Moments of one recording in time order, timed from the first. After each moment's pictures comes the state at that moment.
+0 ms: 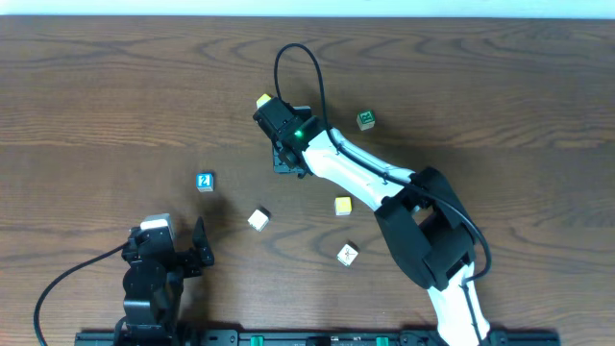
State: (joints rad) left arm -0.07 0.01 0.16 -0.60 -0.11 -0.17; right arm 0.73 2.18 1.62 -0.71 0.19 0.66
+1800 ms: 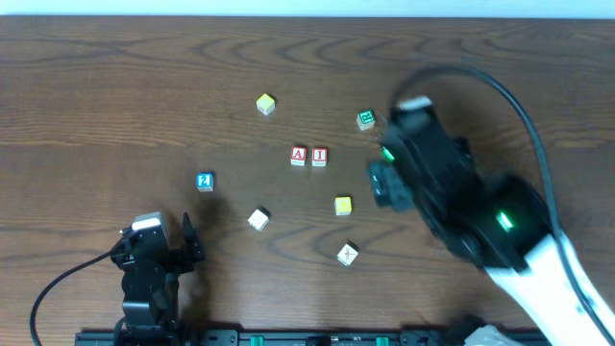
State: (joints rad) left arm -0.07 0.01 0.15 -0.55 -0.25 -0.12; right arm 0.67 1.21 1.43 -1.20 0.42 0.28
